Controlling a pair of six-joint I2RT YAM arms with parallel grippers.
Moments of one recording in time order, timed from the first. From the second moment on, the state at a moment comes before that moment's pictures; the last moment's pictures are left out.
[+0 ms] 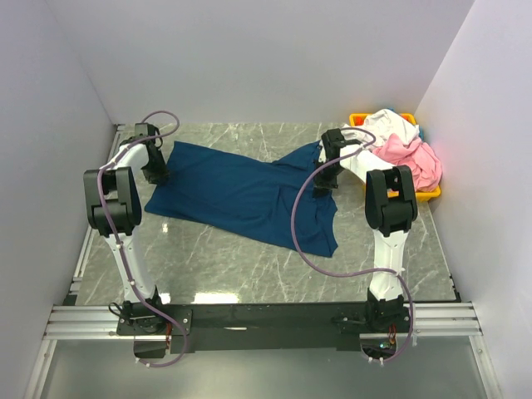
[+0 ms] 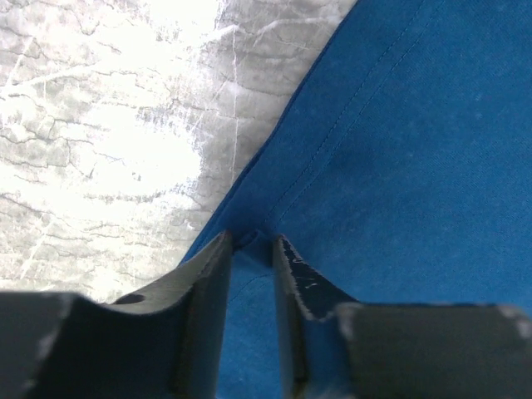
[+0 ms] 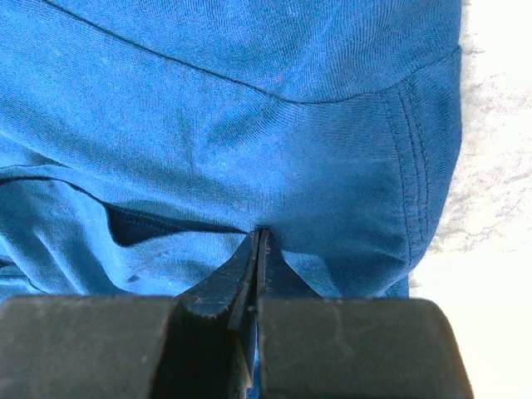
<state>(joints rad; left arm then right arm) 0.10 2.11 1.60 -0.60 -0.08 -0.28 0.20 2.14 1.61 -0.77 -0.21 0.28</state>
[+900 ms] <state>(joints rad) 0.10 2.05 1.54 -0.57 -0.08 -0.28 0.20 1.89 1.57 -0.82 -0.15 0.32</state>
